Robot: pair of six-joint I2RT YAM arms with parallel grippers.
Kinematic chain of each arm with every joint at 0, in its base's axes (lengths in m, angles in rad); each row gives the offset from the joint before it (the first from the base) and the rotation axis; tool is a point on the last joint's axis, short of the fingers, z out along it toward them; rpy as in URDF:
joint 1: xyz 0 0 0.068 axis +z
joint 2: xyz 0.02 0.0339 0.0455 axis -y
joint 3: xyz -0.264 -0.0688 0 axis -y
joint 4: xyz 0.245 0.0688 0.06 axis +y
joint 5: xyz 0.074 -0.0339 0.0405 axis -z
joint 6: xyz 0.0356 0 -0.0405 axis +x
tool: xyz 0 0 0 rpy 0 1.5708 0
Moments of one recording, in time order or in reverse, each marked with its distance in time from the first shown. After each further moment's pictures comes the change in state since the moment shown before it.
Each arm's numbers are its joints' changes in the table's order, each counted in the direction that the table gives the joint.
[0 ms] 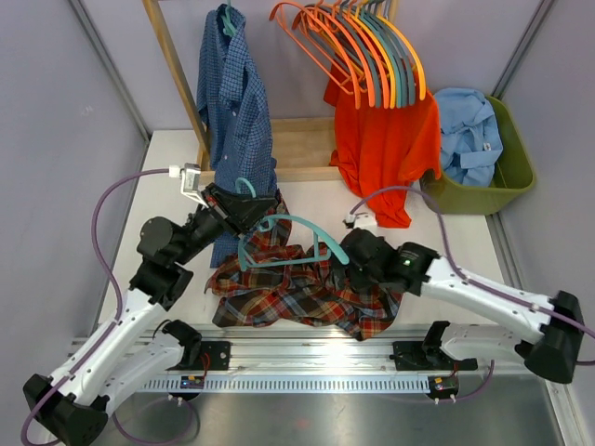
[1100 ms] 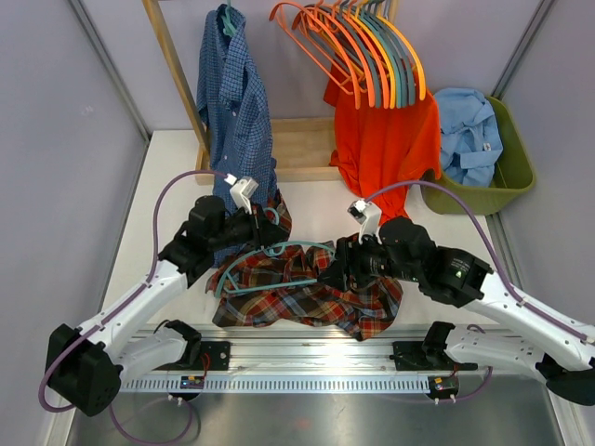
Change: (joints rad) left arm 0.023 -0.254 -0.011 0.432 0.117 0.257; right arm 0.005 0.253 0.103 -0.153 -0.385 -0.082
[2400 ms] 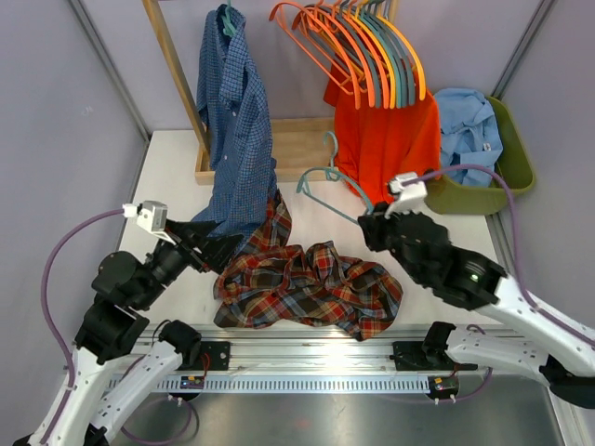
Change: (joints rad) left arm -0.009 0.620 0.150 0.353 -0.364 0.066; right arm 0.006 0.101 0.025 -0.074 0.649 -0.198
